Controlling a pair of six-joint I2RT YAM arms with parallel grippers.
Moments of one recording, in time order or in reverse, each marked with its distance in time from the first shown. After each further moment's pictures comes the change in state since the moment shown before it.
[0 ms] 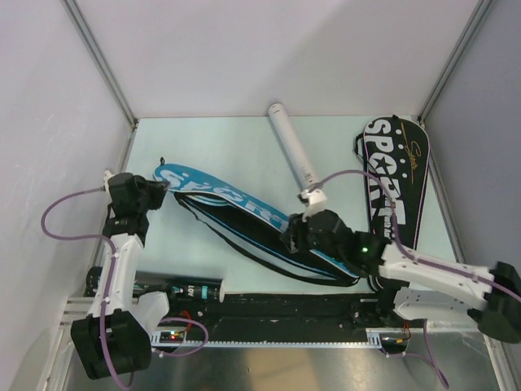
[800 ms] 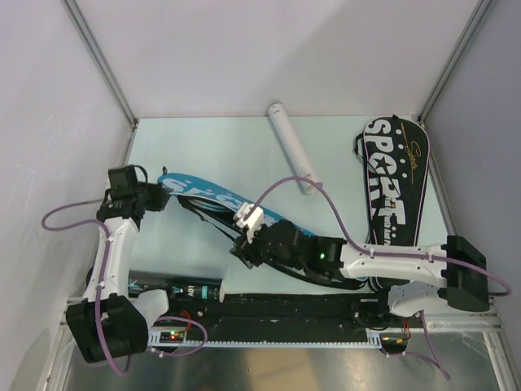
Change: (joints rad) left arm 0.001 0.106 0.167 -0.322 0.026 -0.214; right arm 0.207 0.378 0.237 0.354 -0.098 -0.466
